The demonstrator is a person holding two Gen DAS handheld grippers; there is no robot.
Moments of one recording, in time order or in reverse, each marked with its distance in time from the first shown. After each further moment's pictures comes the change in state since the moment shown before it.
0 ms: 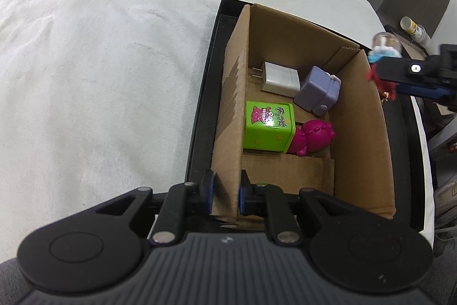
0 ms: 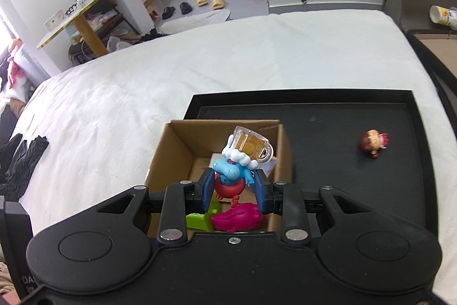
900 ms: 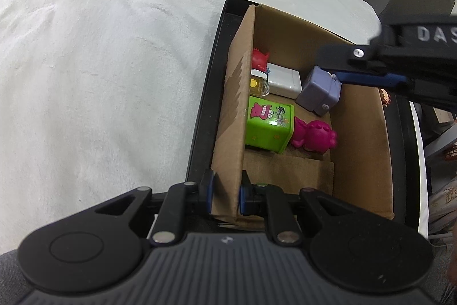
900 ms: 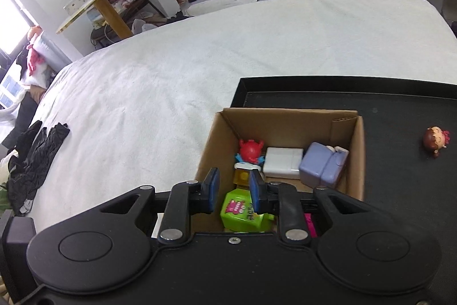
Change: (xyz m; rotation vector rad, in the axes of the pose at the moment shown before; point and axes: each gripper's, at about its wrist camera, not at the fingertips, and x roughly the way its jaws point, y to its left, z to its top) left arm 0.000 0.006 0.003 -0.029 0.013 -0.020; right arm 0.027 0.035 0.003 -0.011 0.059 0.100
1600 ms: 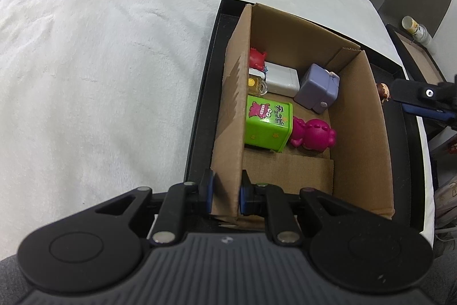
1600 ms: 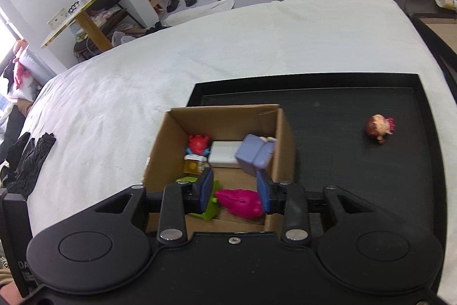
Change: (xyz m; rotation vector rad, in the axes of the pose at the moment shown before) left arm -0.001 -0.009 0.000 0.033 -0.005 0.029; right arm -0.041 -0.055 -0.015 0.052 -0.034 -0.064
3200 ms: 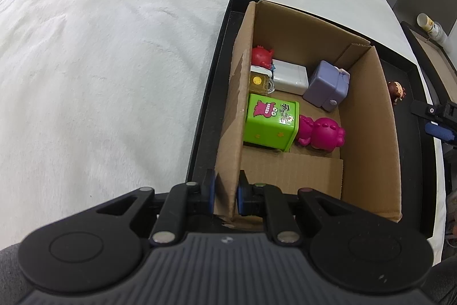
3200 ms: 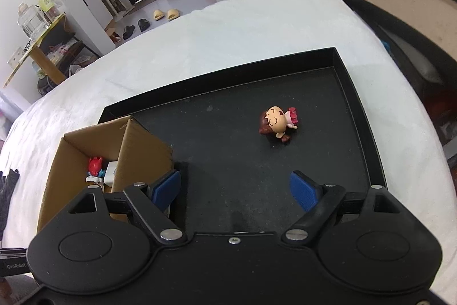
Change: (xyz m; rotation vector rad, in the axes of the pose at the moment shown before) left arm 0.004 -0.012 -0.001 -0.018 0.010 0.079; right arm 0.025 -0.130 -0.014 0.131 -0.076 -0.080
